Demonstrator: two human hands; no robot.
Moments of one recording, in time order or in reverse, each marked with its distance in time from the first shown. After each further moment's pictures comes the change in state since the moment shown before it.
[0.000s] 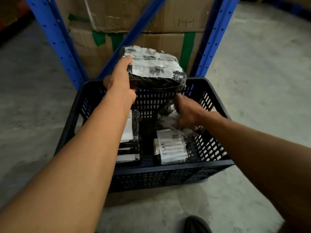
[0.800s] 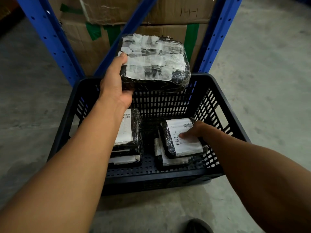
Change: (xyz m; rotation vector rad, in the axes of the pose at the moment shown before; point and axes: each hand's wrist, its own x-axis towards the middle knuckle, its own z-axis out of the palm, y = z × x) left_hand -0.009 -0.007 -0.010 -0.124 -0.342 0.002; right_hand 0.010 0.053 0.075 0.547 -0.292 0.770
